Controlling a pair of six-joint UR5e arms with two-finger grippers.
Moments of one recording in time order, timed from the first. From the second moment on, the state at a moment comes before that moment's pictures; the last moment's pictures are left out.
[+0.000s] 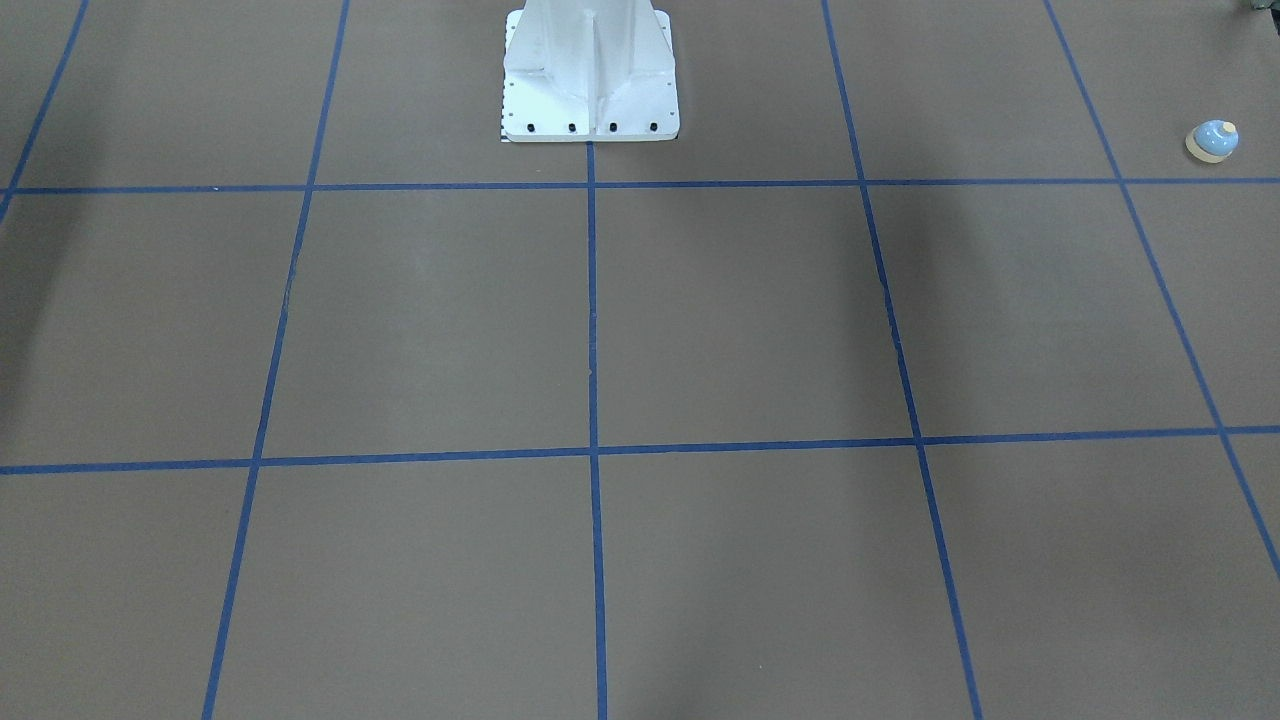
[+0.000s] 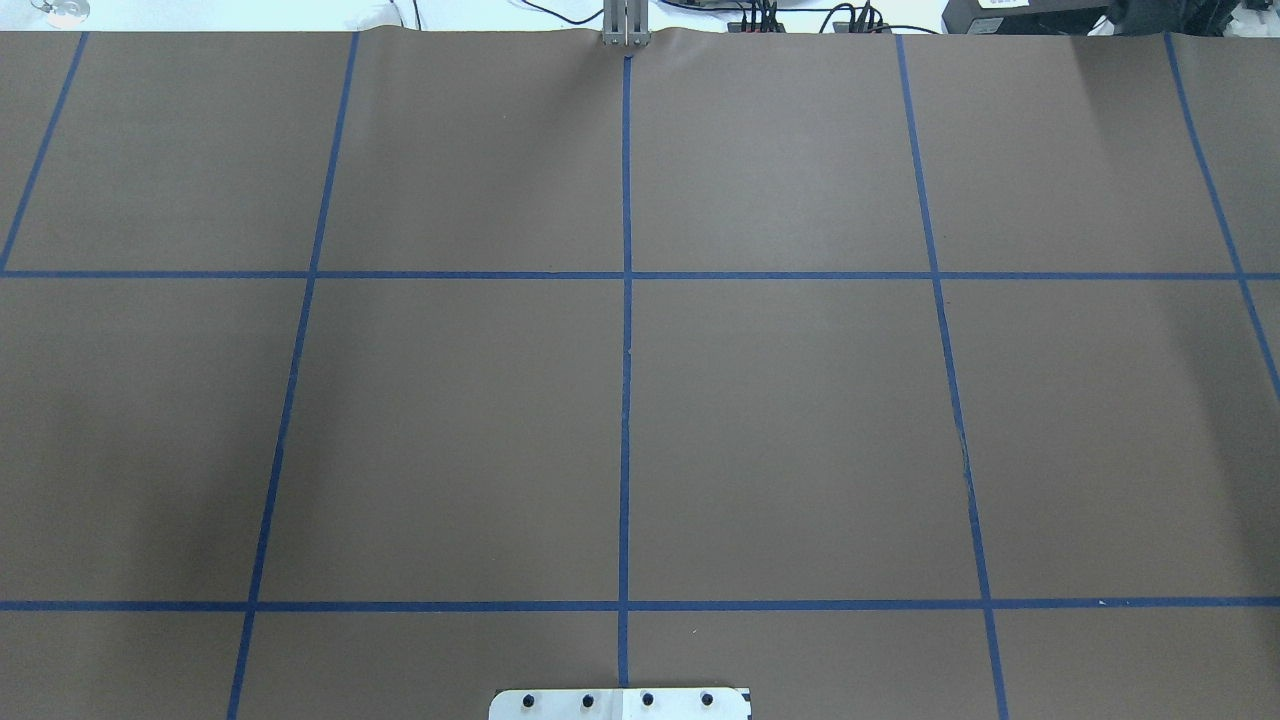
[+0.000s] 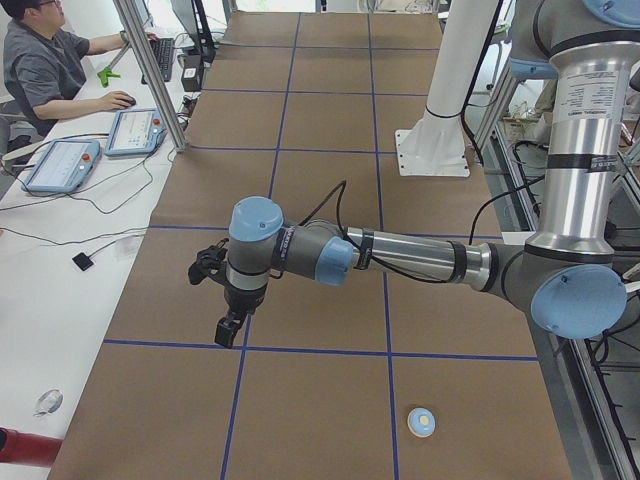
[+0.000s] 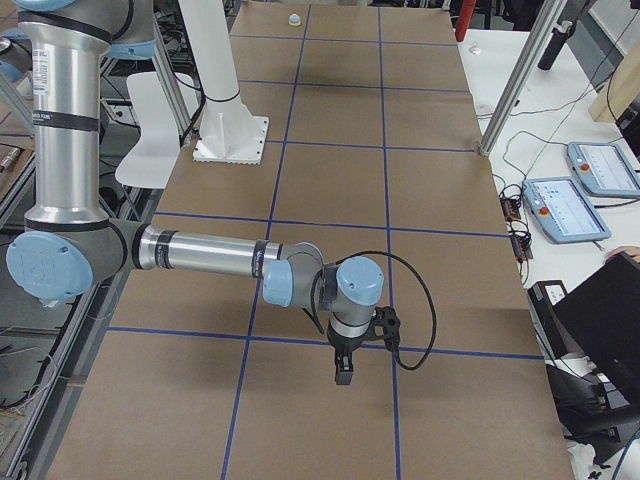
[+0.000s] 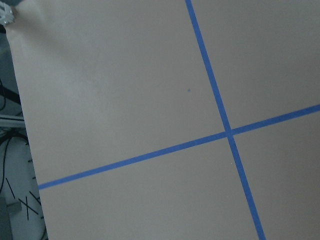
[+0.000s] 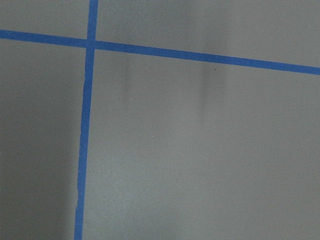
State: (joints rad) left arm -1.59 -1.60 -1.66 -1.81 -2.12 0.17; right arm 1.57 -1.65 1.58 -1.58 2.20 -0.11
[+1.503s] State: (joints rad) left arm -1.49 -1.50 -1.52 -2.04 -2.29 -0.02; right arm 1.56 -1.68 1.55 -1.58 2.21 -0.12
